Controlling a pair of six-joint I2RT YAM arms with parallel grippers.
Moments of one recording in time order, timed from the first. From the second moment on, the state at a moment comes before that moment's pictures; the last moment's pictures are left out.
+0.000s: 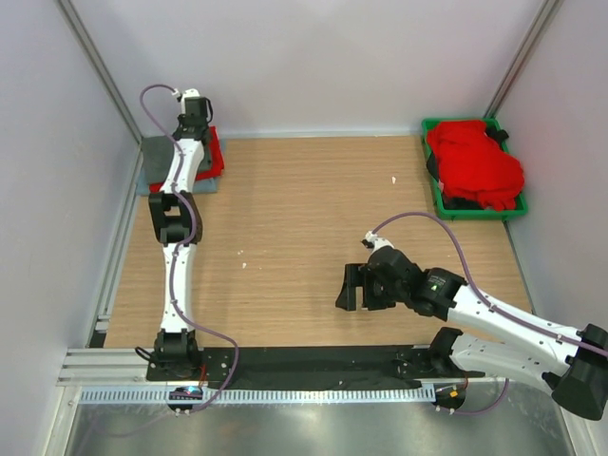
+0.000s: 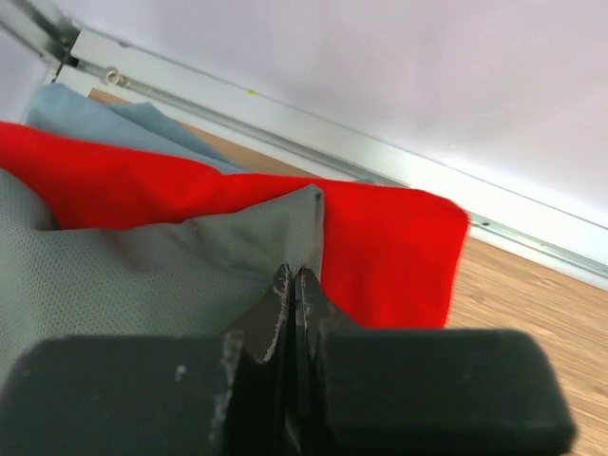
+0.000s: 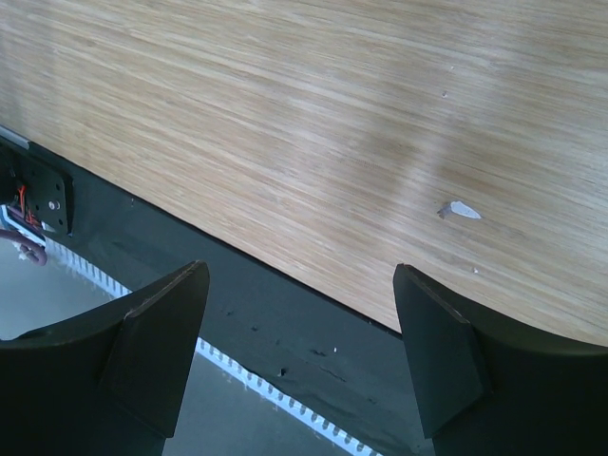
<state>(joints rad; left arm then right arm) 0.00 2.71 2.63 -0.50 -0.37 -0.20 0.90 0.90 0.64 -0.60 -0.03 0.79</state>
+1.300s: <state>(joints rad) 0.18 2.57 2.57 -0.45 -0.17 -0.41 0.90 0.89 0.61 -0.59 -0.02 0.78</state>
